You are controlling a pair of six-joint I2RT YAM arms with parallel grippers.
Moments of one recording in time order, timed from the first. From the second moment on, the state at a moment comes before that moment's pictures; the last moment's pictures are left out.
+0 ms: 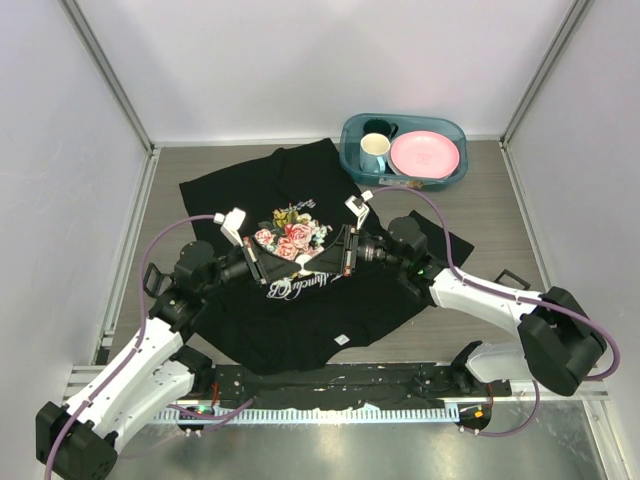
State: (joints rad) left arm -0.49 0.73 0.51 0.08 0.54 -0.99; right arm 0.73 1.30 0.66 0.61 -0.65 0.98
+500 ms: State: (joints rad) left arm -0.49 0.72 0.54 0.03 0.54 -0.96; right arm 0.73 1.30 0.67 0.59 -0.61 0.98
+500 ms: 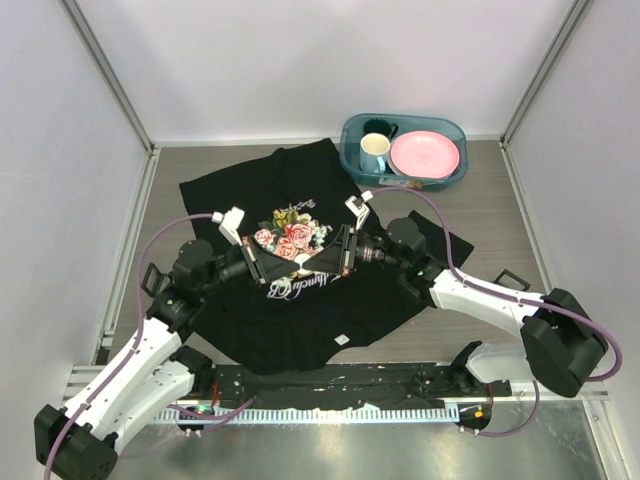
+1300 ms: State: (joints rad) left arm -0.50 0.69 0.52 0.07 0.53 -1.07; right arm 0.74 1.12 0.64 0.39 -0.56 0.83
